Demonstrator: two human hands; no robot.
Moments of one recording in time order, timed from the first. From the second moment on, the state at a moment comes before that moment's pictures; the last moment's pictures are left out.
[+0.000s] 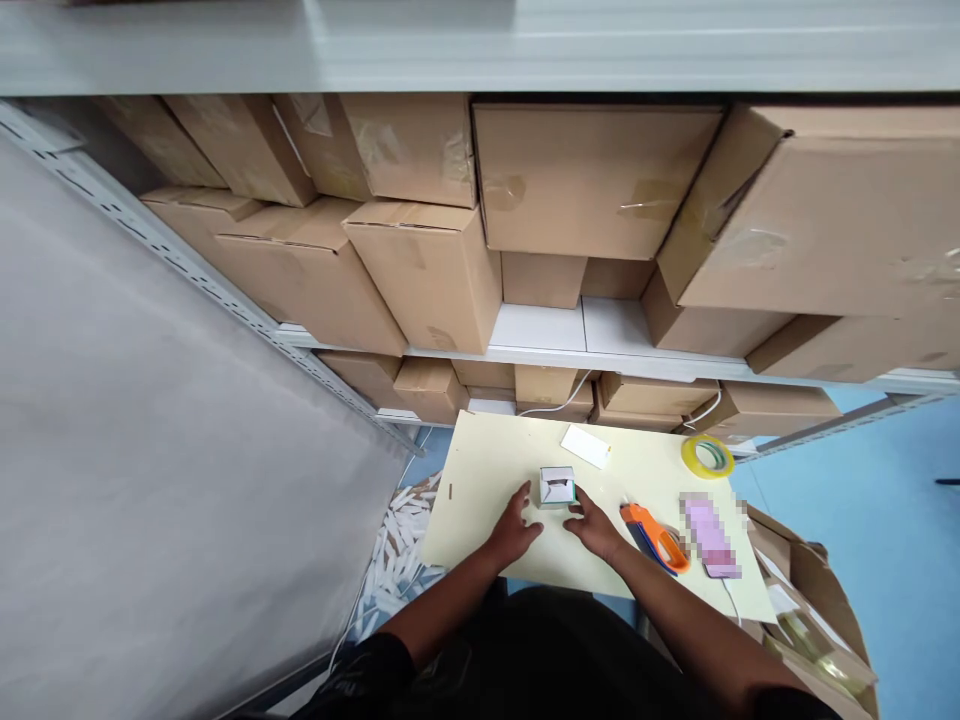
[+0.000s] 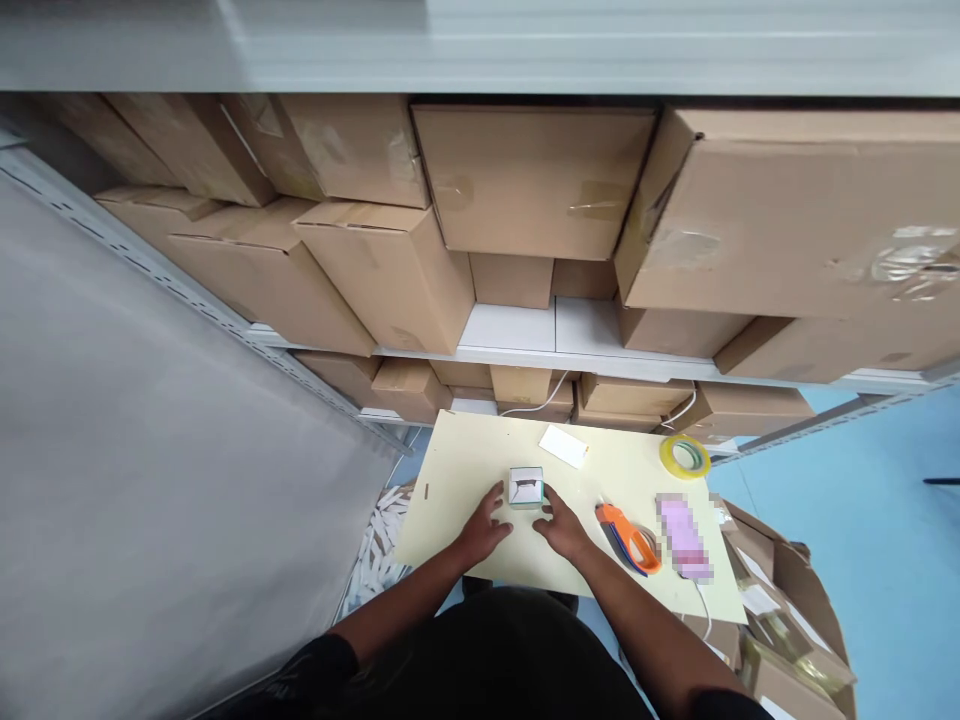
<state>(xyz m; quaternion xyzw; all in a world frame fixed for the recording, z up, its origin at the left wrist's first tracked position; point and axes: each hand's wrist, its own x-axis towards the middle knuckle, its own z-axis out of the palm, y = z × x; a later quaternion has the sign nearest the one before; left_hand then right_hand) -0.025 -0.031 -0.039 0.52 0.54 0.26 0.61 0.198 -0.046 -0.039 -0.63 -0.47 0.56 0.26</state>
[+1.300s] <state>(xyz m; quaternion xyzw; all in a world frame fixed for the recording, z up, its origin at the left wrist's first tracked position) -0.195 -0.044 -0.054 0.34 0.69 0.35 0.53 0.121 -0.006 -0.042 -0.65 -0.43 0.60 0.17</state>
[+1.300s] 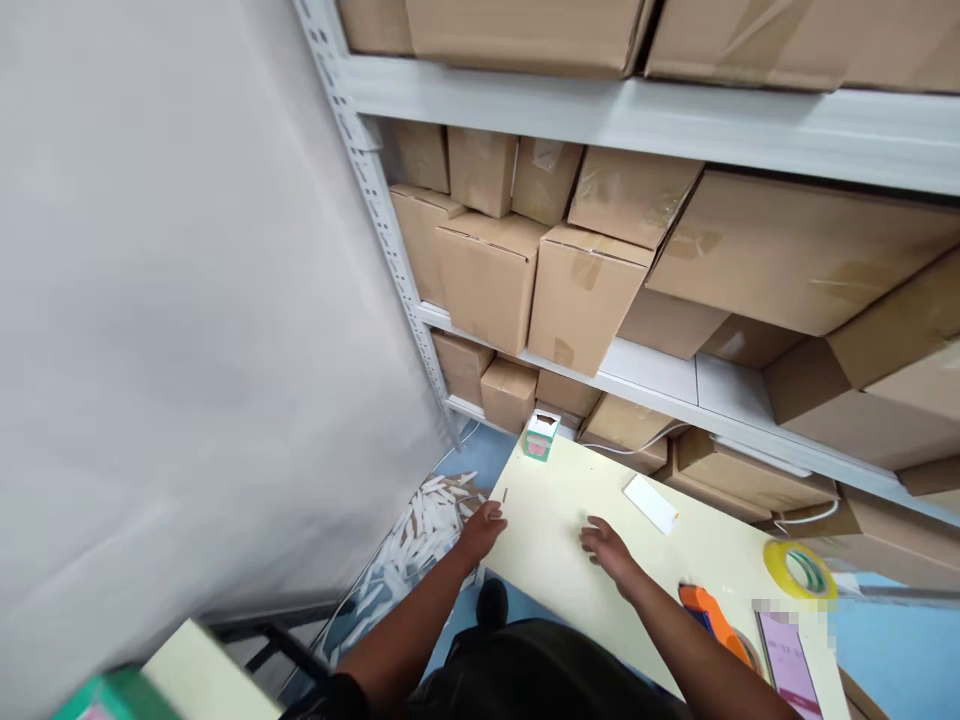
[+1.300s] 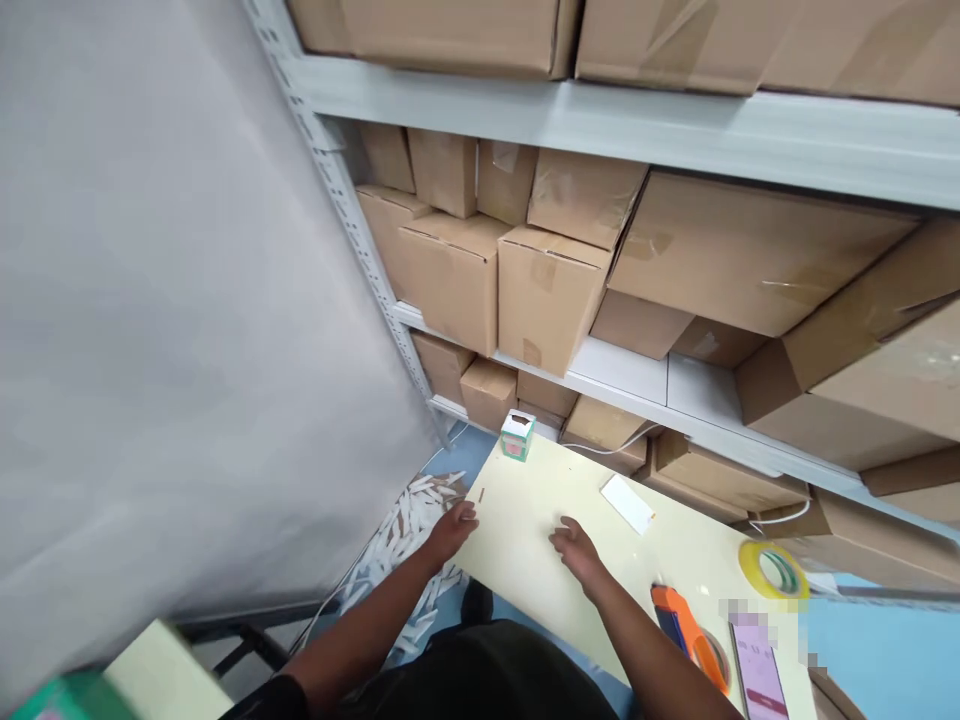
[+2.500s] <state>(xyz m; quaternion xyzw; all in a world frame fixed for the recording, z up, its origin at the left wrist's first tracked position) -0.085 -0.839 -0.003 -0.02 0.78 0.60 0.18 -0.063 -0.473 0.023 -0.28 -0.72 0.63 -0.08</state>
